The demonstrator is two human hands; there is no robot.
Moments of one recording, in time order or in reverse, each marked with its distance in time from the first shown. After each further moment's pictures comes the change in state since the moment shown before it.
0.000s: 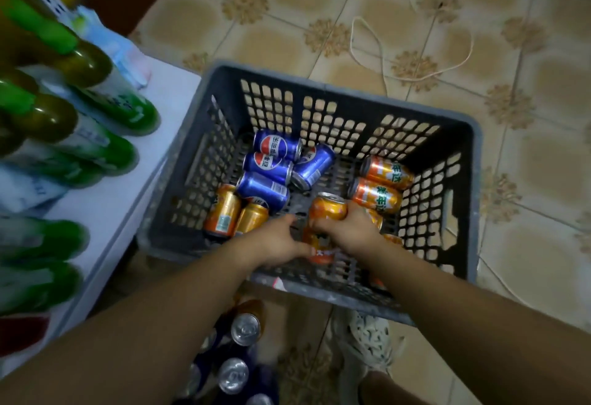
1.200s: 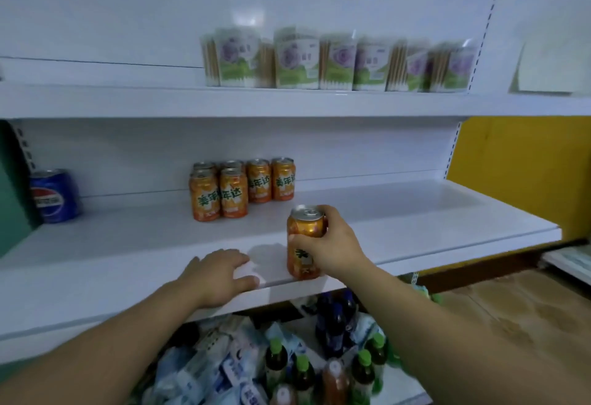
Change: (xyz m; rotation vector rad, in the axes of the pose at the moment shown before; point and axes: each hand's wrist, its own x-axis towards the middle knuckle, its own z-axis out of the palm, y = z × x) left_hand -0.719 -0.208 -0.103 0.134 1.201 -0.433; right_hand -0.581 -0.337 0.264 -0.231 -0.475 -1.309
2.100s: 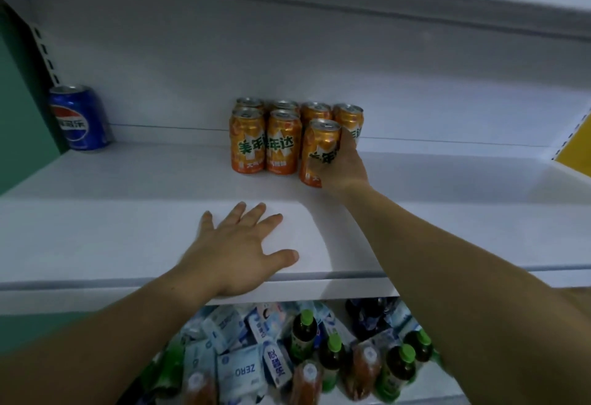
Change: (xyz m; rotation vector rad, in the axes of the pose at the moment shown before) left_hand 0.015 -0.037 0.019 0.056 0.007 -0.090; right_hand 0.161 0.023 0.109 -0.181 0.024 -0.081
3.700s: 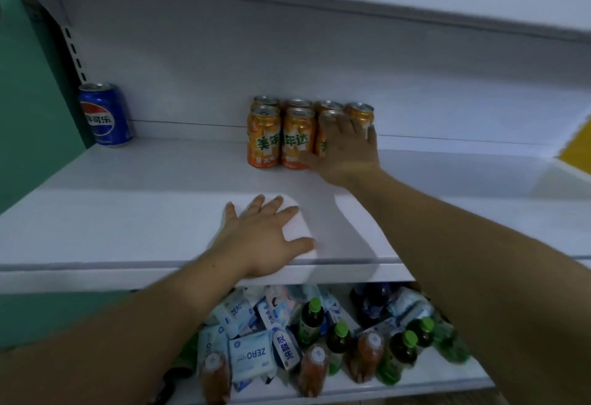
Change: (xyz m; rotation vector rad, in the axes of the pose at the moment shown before) left_hand 0.000 0.000 -0.006 -0.041 -0.015 -0.002; right_hand -0.007 -0.040 -0.005 -0.744 -0.032 -0.294
